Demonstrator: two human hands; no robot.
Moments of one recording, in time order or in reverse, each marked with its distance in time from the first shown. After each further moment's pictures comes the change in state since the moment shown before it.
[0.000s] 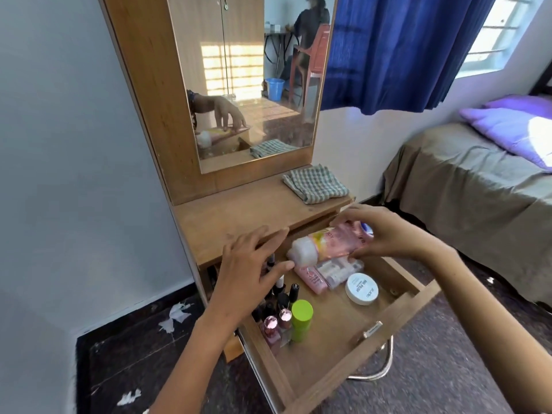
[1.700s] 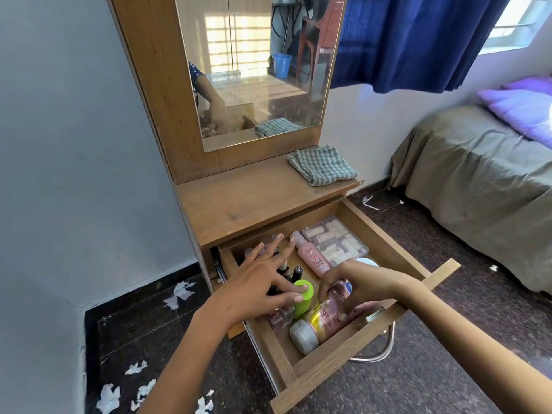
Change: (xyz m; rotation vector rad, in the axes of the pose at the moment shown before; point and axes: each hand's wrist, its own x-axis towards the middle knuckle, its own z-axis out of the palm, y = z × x) left_hand -0.018 -0.006 0.011 -0.092 -0.574 0.165; right_hand -0.014 -0.004 0.093 0.169 -0.532 0.014
